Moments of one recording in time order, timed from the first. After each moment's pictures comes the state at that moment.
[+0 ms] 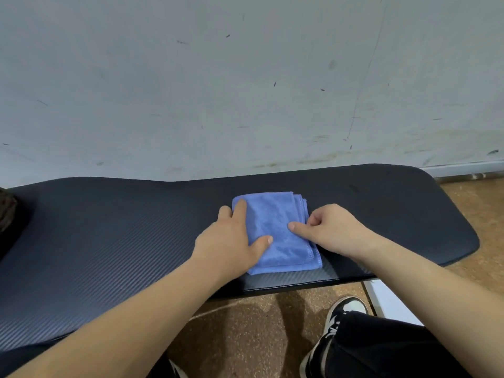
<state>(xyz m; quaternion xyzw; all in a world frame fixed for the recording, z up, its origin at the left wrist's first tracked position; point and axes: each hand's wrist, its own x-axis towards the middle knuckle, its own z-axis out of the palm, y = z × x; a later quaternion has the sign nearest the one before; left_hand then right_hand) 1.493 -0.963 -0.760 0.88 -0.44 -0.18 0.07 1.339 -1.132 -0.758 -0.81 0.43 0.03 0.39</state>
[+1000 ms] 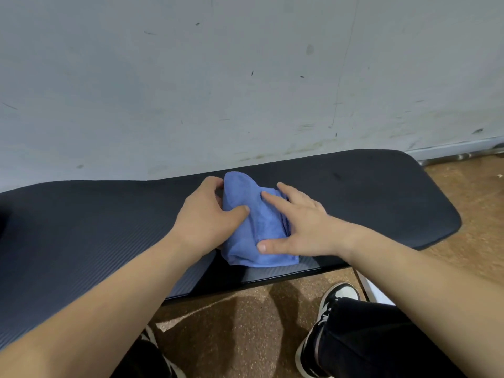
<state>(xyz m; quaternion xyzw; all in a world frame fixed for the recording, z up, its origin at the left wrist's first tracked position) 1.498 -0.980 -0.725 0.84 -0.31 -0.25 0.36 1.335 -1.124 -0.759 -0.91 0.25 0.10 0.31</state>
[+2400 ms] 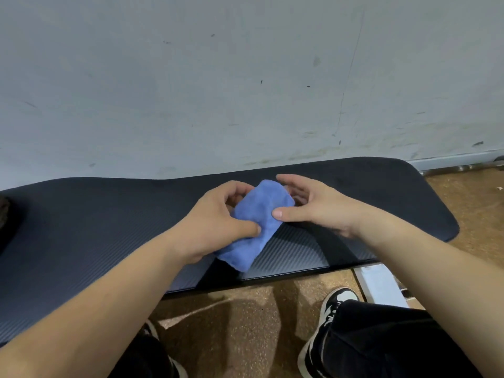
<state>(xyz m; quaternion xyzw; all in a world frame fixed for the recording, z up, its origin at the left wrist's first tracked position) 1.495 -0.960 -0.702 0.76 -0.37 -0.37 0.39 1.340 -1.140 -0.730 -0.73 0.30 0.00 0.62</state>
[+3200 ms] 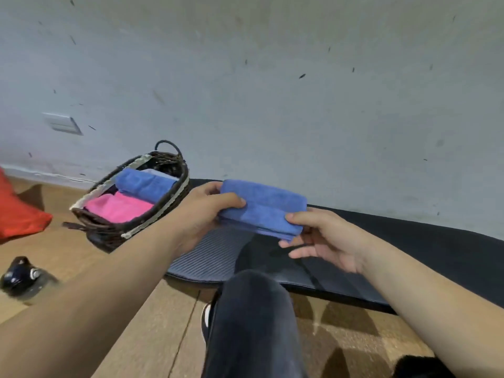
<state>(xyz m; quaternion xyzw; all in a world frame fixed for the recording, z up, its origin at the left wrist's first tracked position) 1.630 -0.700 -0.623 0.69 -0.13 -0.33 0.63 1.479 -0.915 -0.639 -0.63 0.23 0.08 0.74</state>
